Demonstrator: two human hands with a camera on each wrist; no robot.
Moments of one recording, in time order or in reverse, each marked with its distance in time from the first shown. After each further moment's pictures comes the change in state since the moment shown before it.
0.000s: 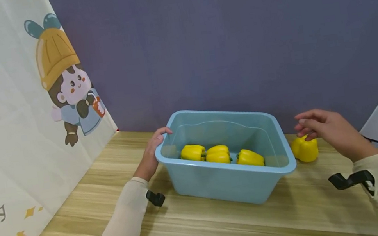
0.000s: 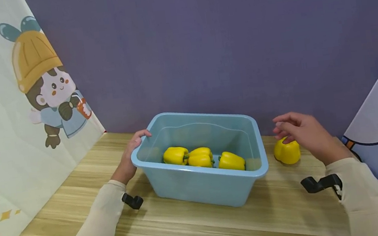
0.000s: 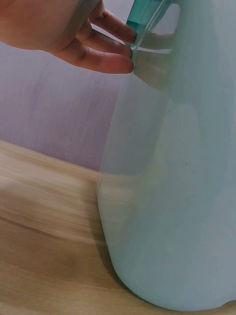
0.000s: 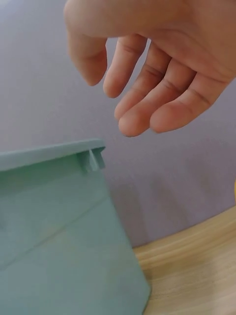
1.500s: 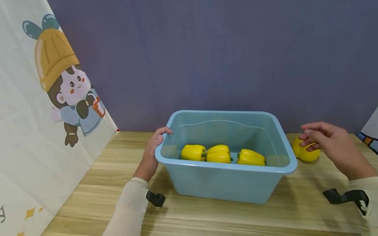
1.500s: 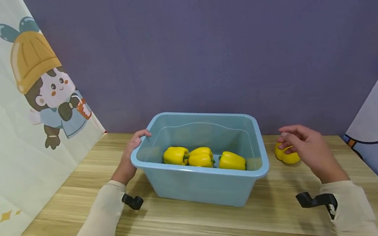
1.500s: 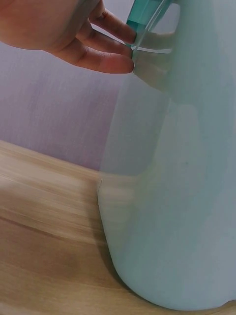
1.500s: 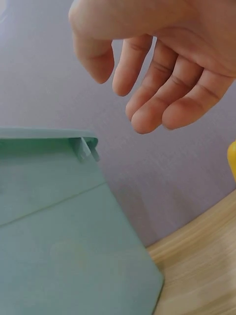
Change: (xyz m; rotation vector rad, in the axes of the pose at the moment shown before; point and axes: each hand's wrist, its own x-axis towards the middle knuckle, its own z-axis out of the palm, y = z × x) left_hand -0.001 0.002 0.001 0.010 0.004 -0.015; right_hand -0.022 0.031 0.033 0.170 0.171 -0.051
